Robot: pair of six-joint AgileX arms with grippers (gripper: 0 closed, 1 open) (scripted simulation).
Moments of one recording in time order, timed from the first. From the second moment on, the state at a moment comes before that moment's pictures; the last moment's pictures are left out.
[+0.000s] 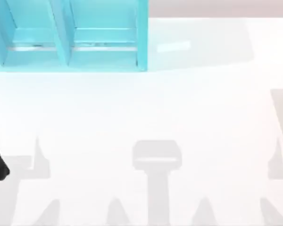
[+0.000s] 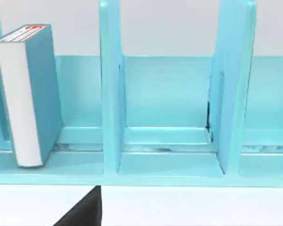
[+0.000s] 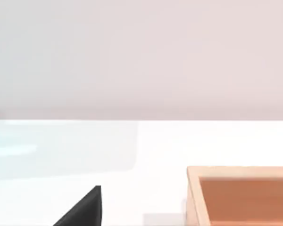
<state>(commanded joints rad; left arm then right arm) 0.00 0.00 0.00 0.00 0.00 0.00 0.00 0.00 0.00 0.00 0.00 0.00</state>
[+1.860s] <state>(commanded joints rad) 0.53 2.19 0.94 1.13 0.60 0.08 0.00 0.00 0.00 0.00 0.00 0.00</state>
